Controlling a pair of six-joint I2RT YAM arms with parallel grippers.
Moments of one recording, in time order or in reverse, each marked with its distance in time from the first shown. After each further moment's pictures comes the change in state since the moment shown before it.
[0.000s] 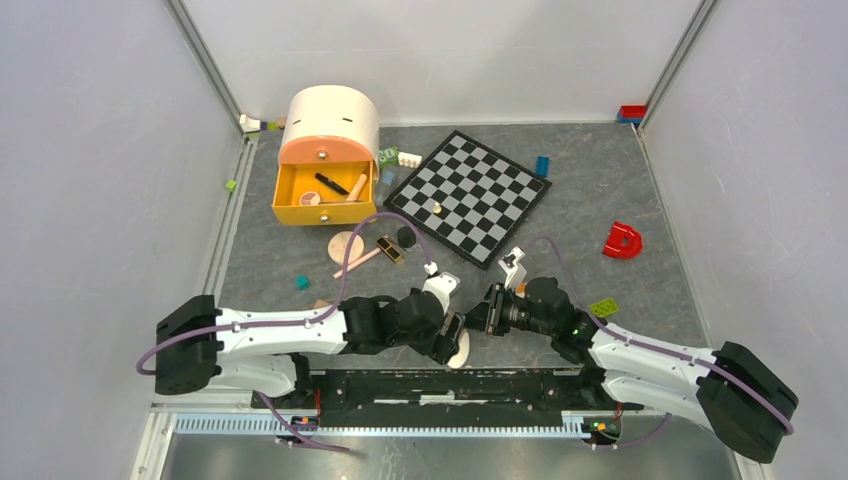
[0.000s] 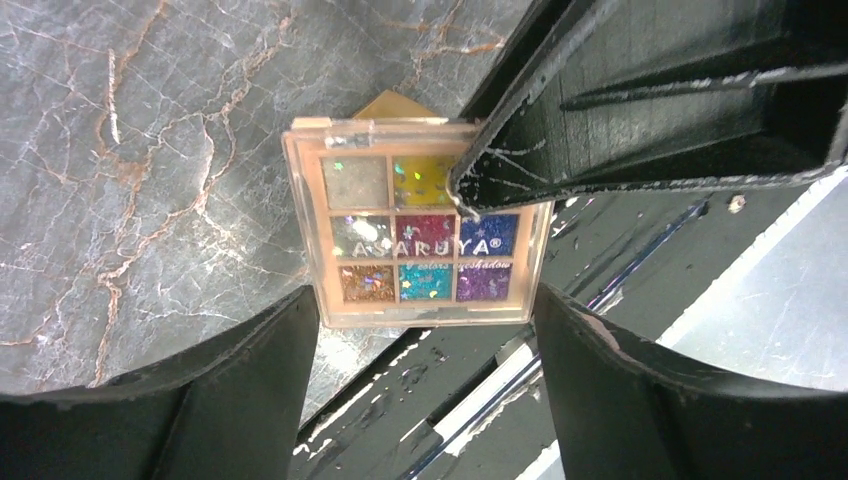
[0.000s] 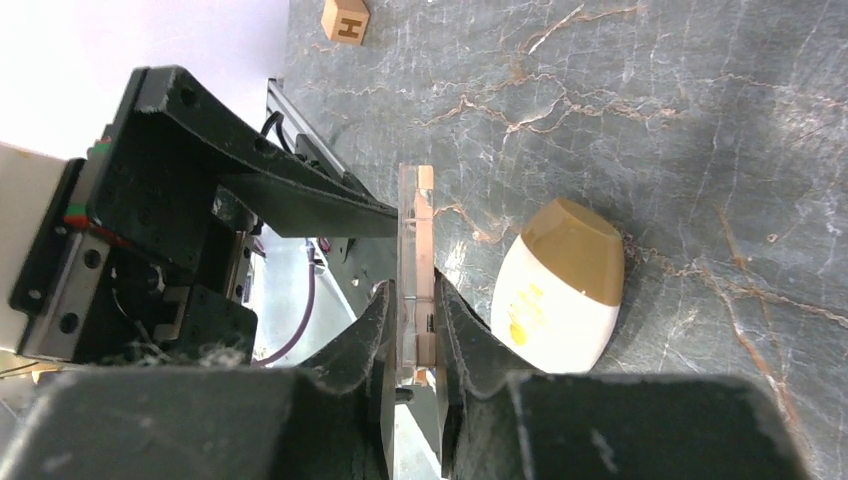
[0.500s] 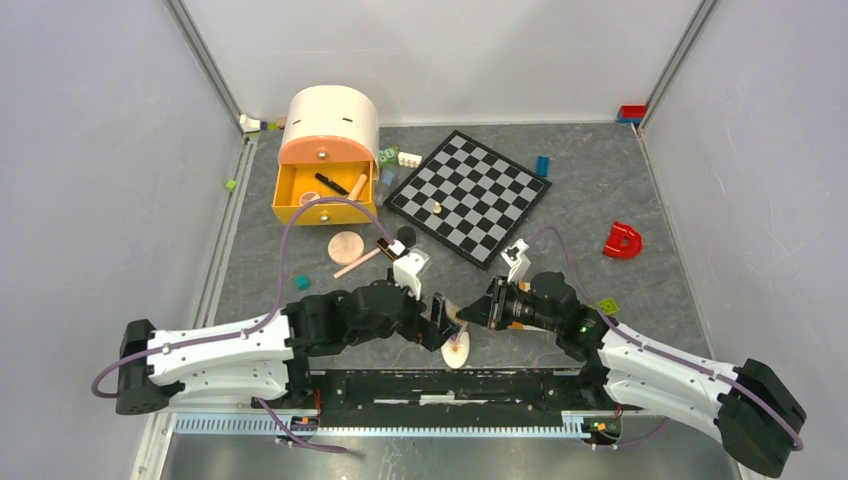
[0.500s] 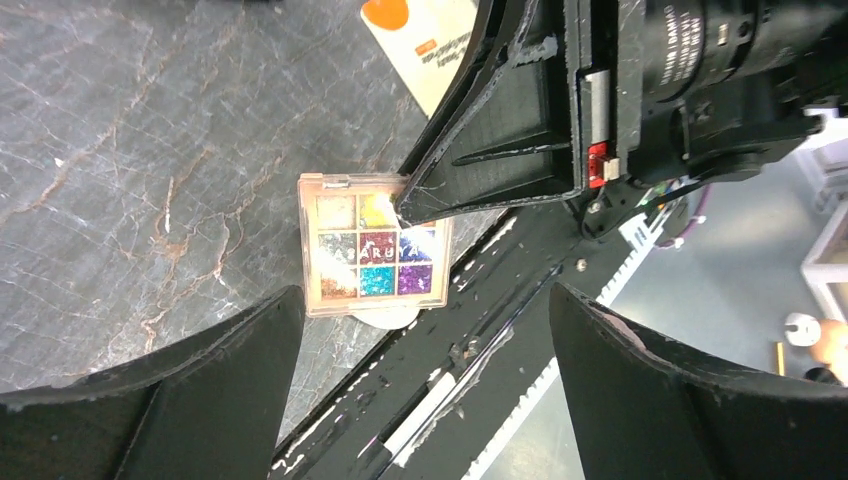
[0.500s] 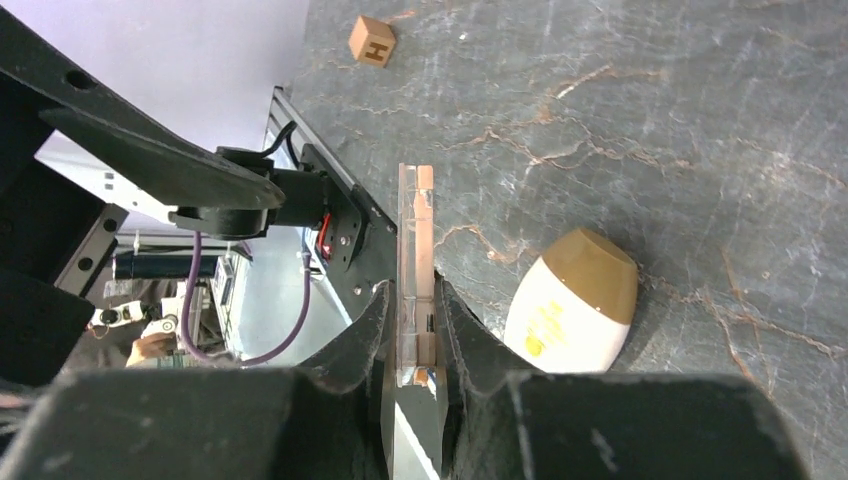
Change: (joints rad) left arm 0.000 -0.287 0.029 -0.013 -0.068 0.011; right arm -0.005 -0.109 0.066 -0.138 0.027 -0.088
